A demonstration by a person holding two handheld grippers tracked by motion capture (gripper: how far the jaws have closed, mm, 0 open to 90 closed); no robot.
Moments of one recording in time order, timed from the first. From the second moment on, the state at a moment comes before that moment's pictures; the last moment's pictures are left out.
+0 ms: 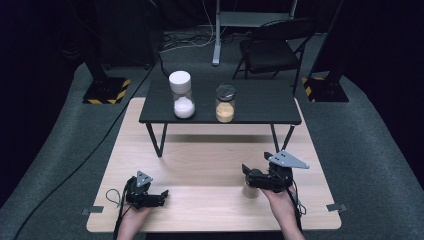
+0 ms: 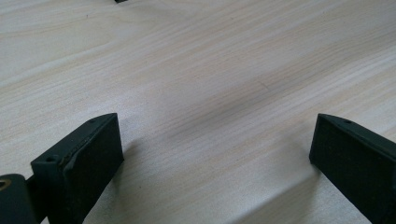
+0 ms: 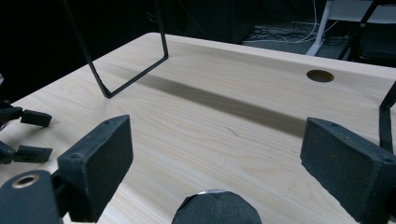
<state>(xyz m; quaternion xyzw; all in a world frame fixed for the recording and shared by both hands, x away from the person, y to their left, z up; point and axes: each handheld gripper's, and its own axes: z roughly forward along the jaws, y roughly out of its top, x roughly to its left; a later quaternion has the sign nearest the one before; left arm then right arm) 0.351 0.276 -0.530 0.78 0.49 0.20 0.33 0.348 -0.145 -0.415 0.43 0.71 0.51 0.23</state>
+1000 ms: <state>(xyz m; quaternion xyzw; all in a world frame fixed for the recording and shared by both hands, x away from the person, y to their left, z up) 0.351 0.276 -0.530 0.78 0.49 0.20 0.33 0.335 -0.134 -0.443 0.40 0.73 0.50 0.23</state>
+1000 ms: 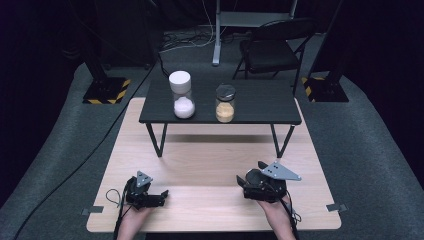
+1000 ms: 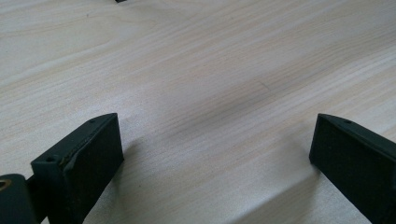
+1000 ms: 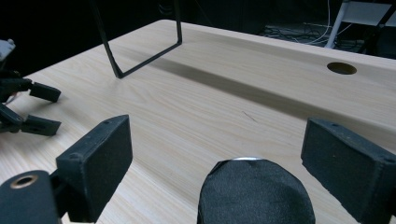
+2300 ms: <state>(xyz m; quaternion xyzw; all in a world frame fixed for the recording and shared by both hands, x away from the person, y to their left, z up) 0.351 0.276 -0.530 0.78 0.49 0.20 0.33 0.345 -0.144 -0.500 0.44 0.72 0.48 0.24</state>
